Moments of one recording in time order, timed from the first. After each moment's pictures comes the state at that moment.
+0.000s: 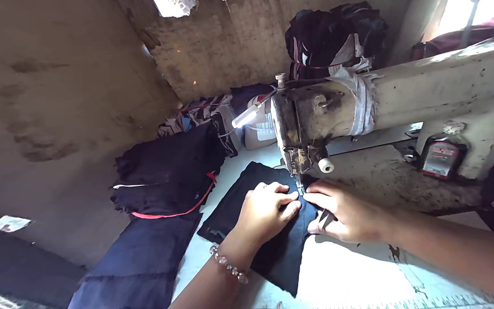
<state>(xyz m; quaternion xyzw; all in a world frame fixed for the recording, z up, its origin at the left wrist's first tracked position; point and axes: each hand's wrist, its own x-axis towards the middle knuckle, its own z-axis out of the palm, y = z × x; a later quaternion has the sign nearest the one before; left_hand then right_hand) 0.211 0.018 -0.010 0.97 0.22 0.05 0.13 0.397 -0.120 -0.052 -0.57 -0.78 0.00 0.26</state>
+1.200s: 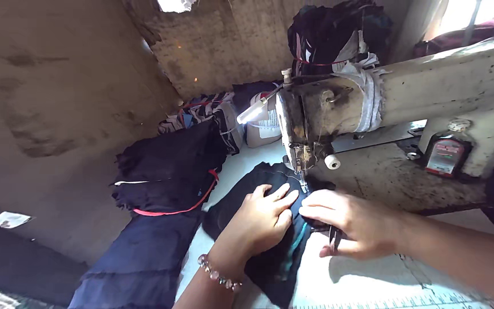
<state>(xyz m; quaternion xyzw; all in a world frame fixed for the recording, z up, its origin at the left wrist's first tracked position) 0.190 0.020 0.005 0.97 0.19 -0.07 0.12 0.390 -0.123 -0.056 -0.48 -0.83 -0.04 0.28</state>
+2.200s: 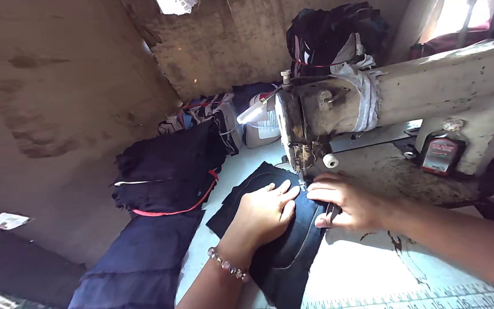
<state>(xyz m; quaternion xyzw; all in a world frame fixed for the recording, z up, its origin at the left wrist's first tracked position) 0.200 0.016 -0.002 0.98 0.19 -0.02 0.03 0.411 -0.112 -0.055 -0.54 -0.79 -0.03 0.27</state>
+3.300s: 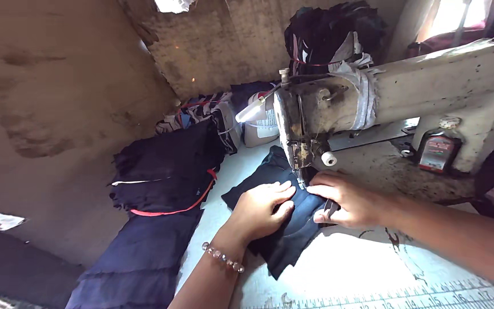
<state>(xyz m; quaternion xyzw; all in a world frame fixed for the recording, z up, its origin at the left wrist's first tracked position) 0.192 0.036 -0.016 0.98 0.10 0.10 0.11 0.412 -0.114 -0.053 -0.57 -0.78 -0.04 0.25</state>
